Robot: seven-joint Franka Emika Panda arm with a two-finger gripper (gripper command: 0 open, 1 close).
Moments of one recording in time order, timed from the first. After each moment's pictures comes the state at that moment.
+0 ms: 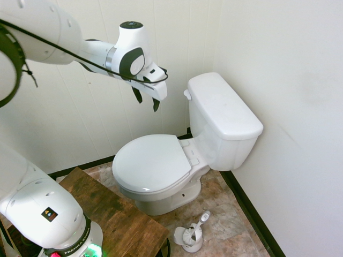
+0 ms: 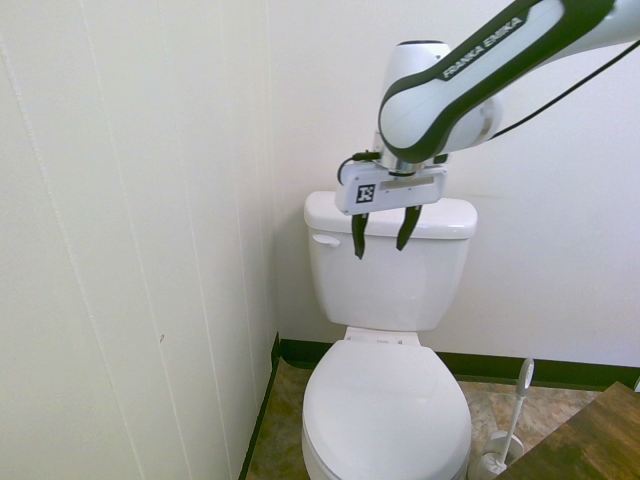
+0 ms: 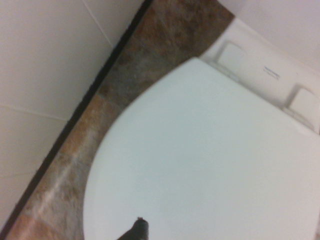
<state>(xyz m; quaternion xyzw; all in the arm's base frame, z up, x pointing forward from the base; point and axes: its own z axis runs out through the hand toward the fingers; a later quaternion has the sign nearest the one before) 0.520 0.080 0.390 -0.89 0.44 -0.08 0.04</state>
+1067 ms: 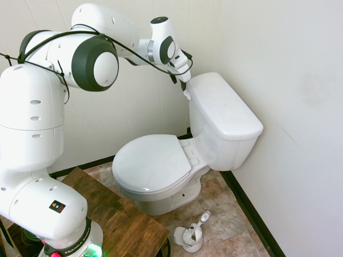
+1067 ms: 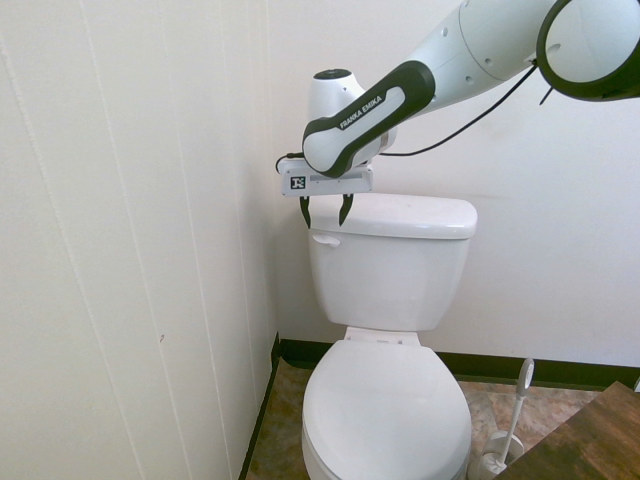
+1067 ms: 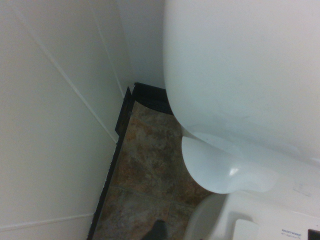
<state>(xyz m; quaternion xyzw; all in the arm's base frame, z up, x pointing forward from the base) 0.707 0.074 0.356 -0.81 0.56 -0.15 0.03</state>
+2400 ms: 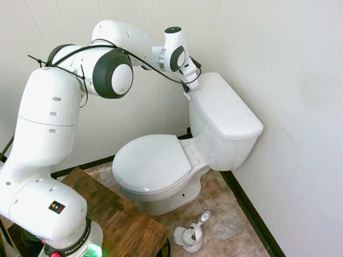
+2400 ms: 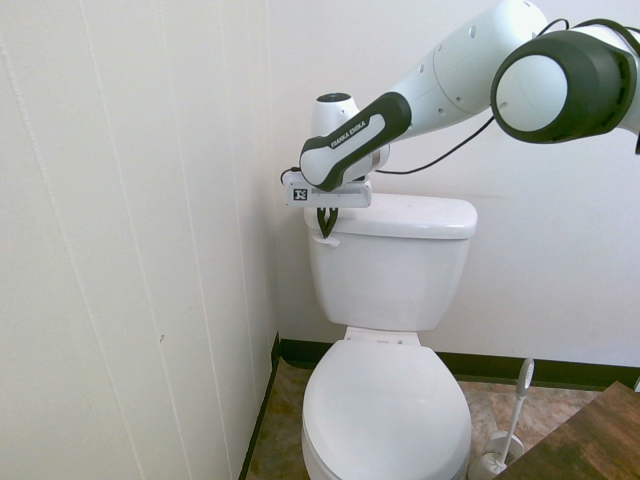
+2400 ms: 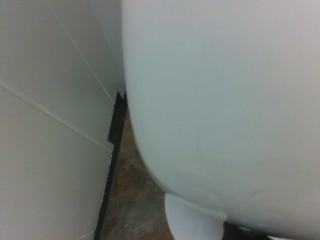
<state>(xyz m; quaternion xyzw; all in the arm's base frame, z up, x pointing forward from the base) 0.743 0.045 0.306 -0.79 0.60 -0.13 0.03</state>
